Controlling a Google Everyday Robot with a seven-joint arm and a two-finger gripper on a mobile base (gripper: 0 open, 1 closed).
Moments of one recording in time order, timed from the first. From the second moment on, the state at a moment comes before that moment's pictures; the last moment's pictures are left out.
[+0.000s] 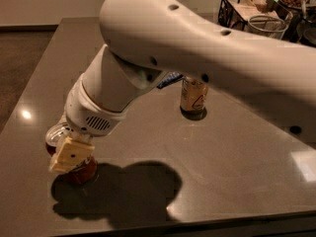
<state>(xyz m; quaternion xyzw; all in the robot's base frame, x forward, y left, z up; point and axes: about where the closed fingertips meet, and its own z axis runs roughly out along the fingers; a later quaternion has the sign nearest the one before) 0.370 0.160 0.903 -0.71 0.61 0.27 0.23</state>
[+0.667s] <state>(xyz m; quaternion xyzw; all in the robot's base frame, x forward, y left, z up) 0.415 0.122 0.929 -0.73 0.63 0.16 0.18</state>
